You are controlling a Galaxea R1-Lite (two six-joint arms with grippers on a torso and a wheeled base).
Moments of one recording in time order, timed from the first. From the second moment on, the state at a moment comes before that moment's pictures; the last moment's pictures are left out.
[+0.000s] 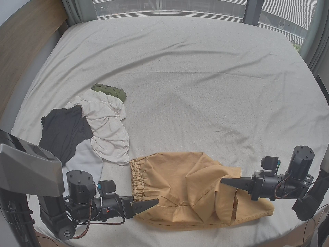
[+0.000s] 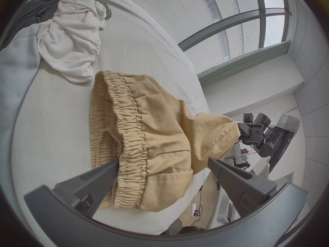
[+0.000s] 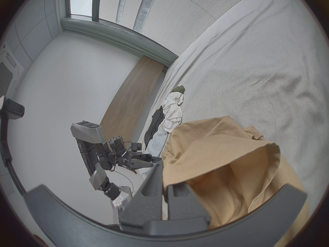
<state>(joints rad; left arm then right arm) -0.50 2.16 -0.18 -1.55 -0.45 -0.54 0.39 1.89 -0.14 -1.54 0.70 0.55</state>
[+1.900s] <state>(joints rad) -0.62 2.17 -0.20 -1.55 -0.46 -0.59 0.39 1.89 -0.14 -1.54 0.70 0.54</state>
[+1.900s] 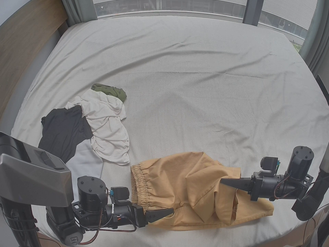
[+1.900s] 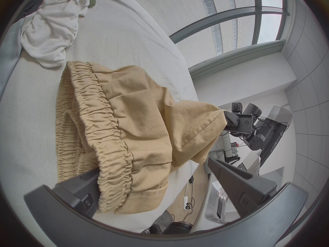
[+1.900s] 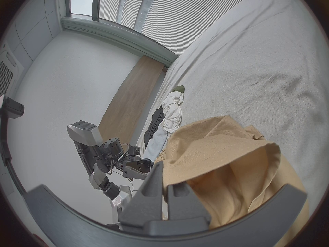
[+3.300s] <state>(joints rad) -0.55 2.08 -0.26 -1.55 -0.43 -0.59 0.32 1.88 -0.18 -1.54 0.69 0.55</state>
